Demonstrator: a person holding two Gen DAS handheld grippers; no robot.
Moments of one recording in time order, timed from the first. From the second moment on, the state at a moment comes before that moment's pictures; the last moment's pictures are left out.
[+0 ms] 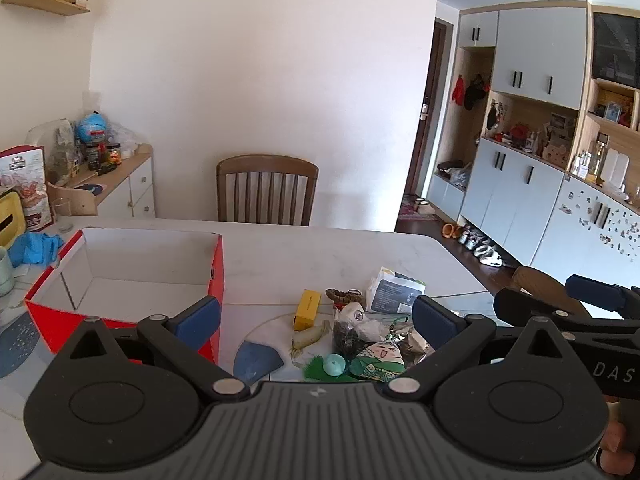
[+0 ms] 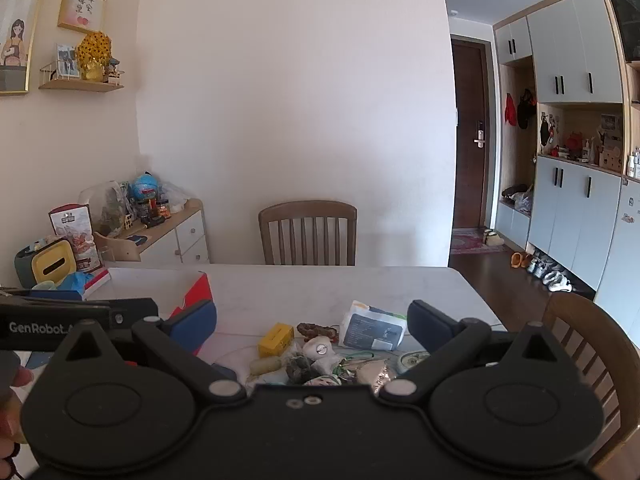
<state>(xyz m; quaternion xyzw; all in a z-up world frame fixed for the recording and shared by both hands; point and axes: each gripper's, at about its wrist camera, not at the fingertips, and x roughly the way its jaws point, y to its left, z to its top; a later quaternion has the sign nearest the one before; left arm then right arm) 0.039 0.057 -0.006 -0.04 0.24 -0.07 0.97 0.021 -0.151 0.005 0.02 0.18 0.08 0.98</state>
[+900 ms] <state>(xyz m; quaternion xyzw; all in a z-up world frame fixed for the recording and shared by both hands) 0.133 0.064 -0.073 0.00 0.32 -0.15 0.93 0.099 -0.140 -0.056 -0.05 0.27 0.01 0.96</state>
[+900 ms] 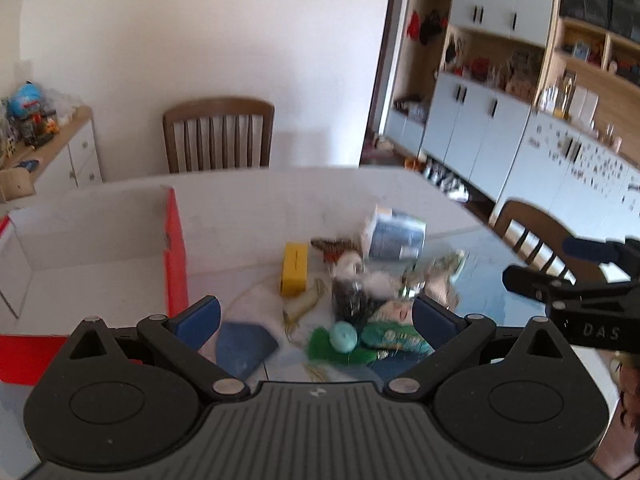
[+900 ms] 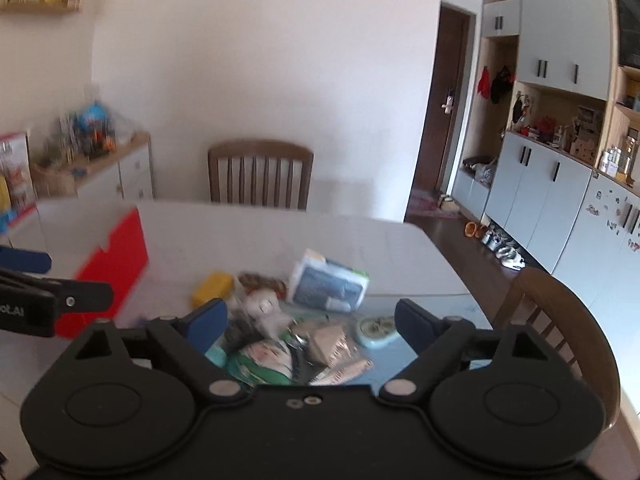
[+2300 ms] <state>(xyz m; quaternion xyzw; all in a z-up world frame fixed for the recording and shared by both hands) 0.228 -0.020 -0.197 0.09 0.44 -0.14 0.88 0.222 -0.202 -0.158 -0.07 0.40 0.15 0.90</state>
